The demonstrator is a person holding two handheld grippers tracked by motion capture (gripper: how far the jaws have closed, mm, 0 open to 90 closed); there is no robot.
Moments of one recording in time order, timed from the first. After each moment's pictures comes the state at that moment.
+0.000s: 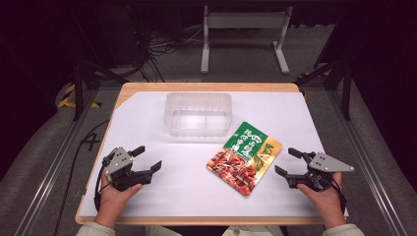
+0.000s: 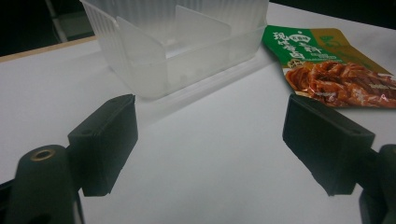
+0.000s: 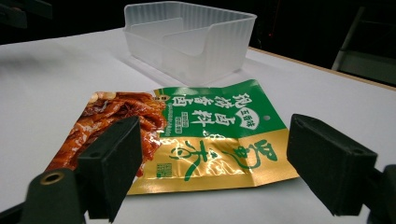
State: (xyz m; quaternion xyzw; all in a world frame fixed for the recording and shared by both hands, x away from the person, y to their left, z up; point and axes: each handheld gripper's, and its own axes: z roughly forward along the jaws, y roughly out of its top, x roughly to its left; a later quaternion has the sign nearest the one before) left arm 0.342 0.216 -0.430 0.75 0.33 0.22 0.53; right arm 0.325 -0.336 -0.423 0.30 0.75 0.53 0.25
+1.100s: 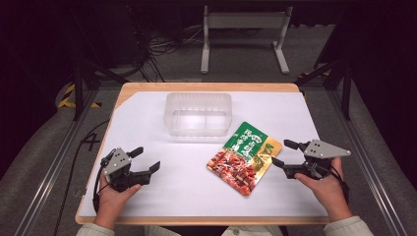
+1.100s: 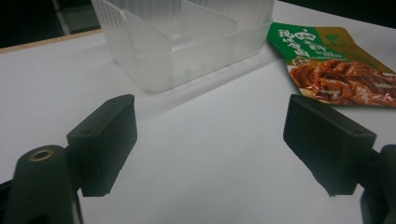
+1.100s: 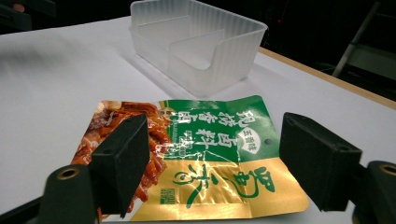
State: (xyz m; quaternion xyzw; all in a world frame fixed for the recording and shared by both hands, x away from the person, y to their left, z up) left arm 0.341 0.219 -0.432 0.75 0.35 0.21 0.52; right arm 0.340 -0.317 -0.376 0.29 0.78 0.49 0.24
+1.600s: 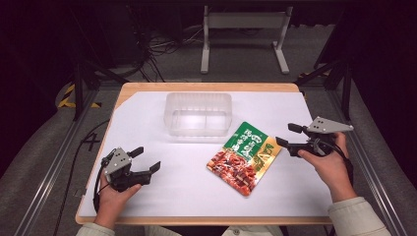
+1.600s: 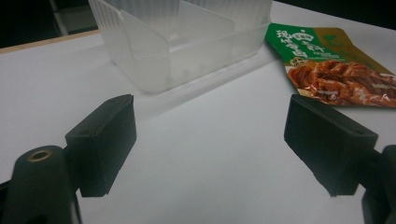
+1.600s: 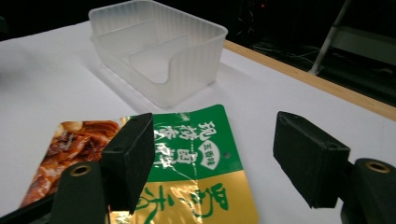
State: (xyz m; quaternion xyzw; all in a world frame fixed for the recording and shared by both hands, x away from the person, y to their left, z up) left arm 0.341 0.219 -0.432 0.75 0.34 0.21 0.53; right arm 0.381 -0.329 -0.349 0.33 0.78 0.47 0.24
